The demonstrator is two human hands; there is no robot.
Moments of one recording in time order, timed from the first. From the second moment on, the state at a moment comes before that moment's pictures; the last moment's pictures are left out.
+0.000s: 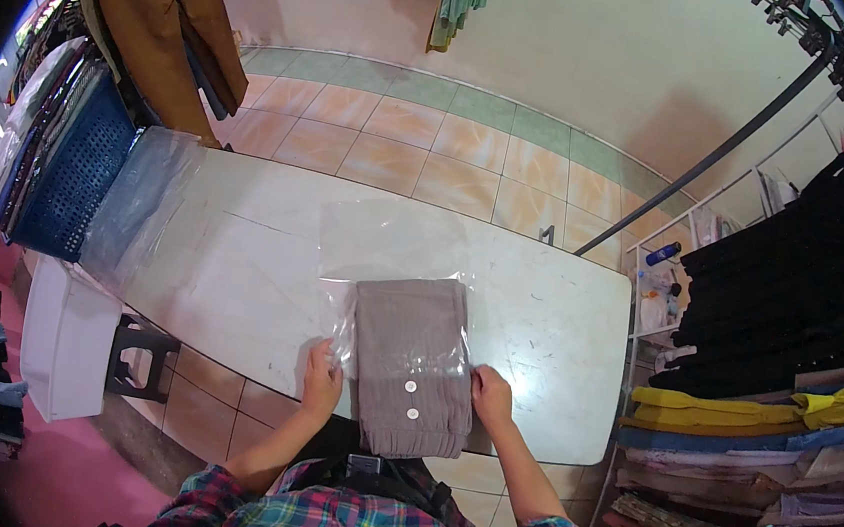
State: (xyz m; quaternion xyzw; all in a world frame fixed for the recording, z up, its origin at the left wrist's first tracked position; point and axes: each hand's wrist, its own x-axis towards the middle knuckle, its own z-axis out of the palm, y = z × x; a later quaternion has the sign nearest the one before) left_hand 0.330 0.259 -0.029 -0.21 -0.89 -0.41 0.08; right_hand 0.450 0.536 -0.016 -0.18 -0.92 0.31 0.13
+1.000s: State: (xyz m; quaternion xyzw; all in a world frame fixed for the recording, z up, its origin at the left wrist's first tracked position) left_hand 0.219 0.320 0.101 -0.18 -0.87 -0.40 -0.23; right_hand 0.384 0.555 0.106 -0.38 -0.78 0.43 0.25
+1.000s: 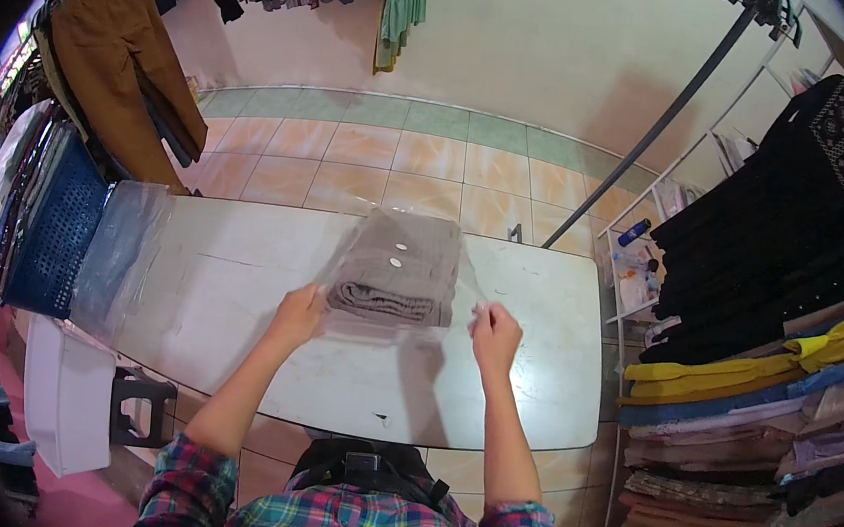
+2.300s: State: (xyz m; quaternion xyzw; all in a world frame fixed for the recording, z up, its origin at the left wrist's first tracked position) left_hand 0.273 0.235 0.065 -0.38 -0.76 -0.48 0.20; right_hand 0.474 0.522 0.092 -0.08 -0.87 0.32 0.37
